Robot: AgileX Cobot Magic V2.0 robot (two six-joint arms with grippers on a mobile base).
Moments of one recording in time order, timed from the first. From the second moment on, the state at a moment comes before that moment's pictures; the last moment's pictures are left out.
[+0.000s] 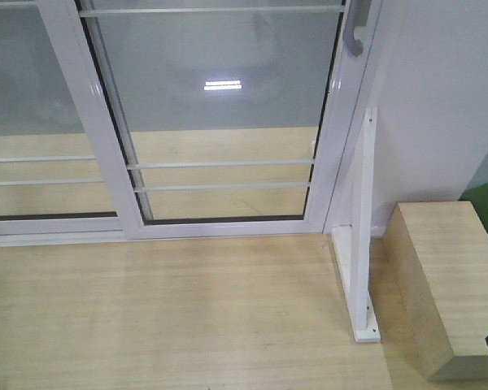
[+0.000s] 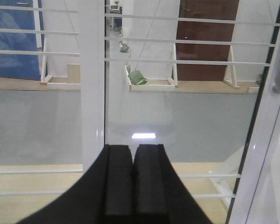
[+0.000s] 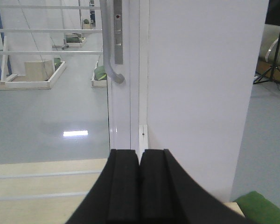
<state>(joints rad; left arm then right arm) -0.06 -0.01 0.03 0.03 0.10 -0.10 -0.07 -0.01 0.03 0.00 0.13 -0.02</state>
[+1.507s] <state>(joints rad) -0.06 -0.01 0.03 0.03 0.10 -0.10 -0.07 -0.01 0.03 0.00 0.13 -0.02</state>
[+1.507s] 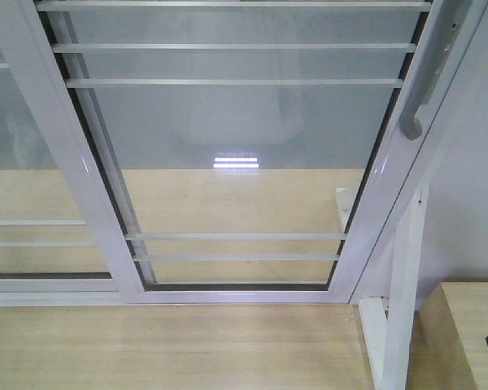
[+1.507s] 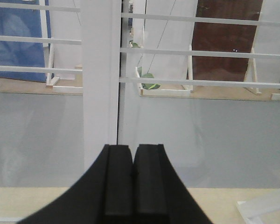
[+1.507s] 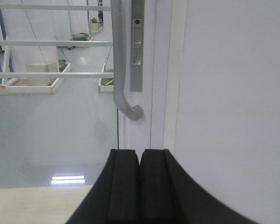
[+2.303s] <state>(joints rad) -0.06 -0.01 0.03 0.03 0.10 -0.10 -0.07 -0.01 0.03 0.00 0.13 -0.02</state>
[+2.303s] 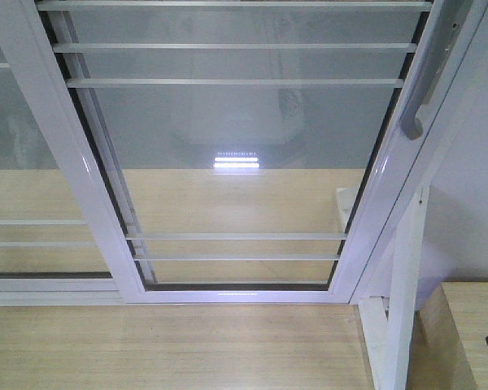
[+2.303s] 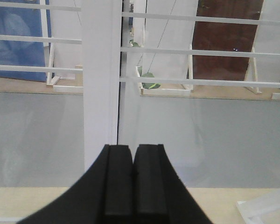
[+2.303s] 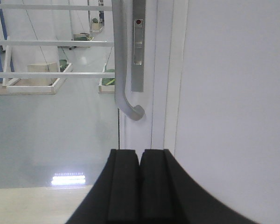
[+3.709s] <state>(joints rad) -0.06 0.28 -0.40 0.02 -0.02 -0.10 -0.07 0.26 -0.40 -0.05 0.16 0.03</state>
